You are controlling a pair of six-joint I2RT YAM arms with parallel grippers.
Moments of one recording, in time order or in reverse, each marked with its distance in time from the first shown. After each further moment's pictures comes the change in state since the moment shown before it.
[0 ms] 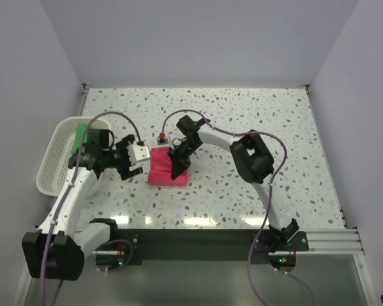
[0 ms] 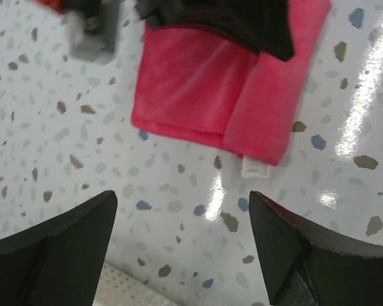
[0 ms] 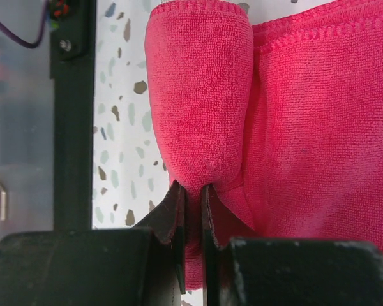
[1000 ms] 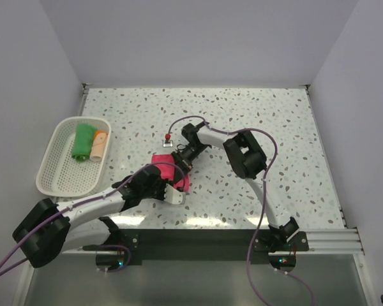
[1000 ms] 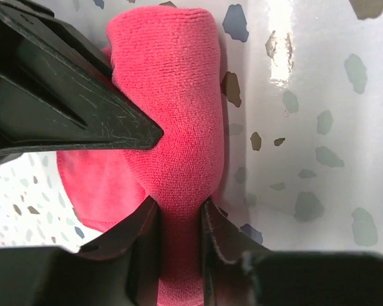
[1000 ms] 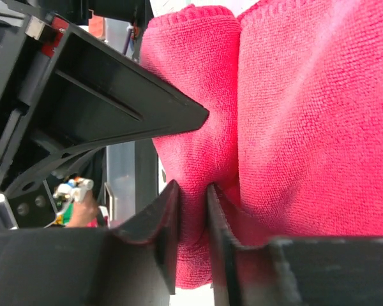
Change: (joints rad) left arm -0.734 0.052 -0.504 0.667 -0.546 -0.101; right arm -0.044 0.171 0.080 -0.183 -0.272 0.082
